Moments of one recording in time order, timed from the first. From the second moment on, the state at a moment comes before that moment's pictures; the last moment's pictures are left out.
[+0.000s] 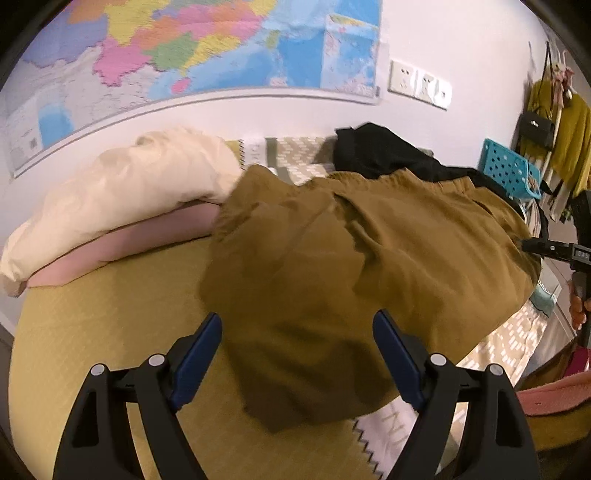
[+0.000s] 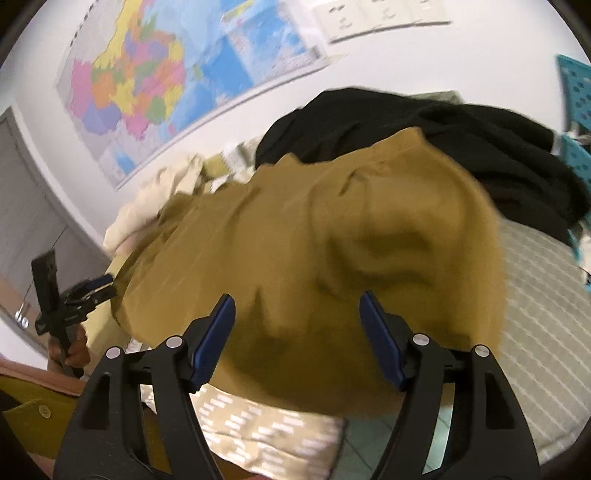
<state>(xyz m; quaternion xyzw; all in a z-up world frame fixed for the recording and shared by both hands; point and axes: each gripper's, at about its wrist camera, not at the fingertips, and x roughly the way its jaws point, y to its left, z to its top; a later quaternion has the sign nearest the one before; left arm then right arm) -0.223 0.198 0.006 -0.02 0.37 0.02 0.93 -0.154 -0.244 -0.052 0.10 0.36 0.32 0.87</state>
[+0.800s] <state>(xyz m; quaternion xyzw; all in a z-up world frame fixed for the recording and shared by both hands) -0.238 0.208 -0.029 -0.07 0.40 -0.01 0.91 -0.150 -0.300 -0.089 0.15 0.38 0.22 0.89</state>
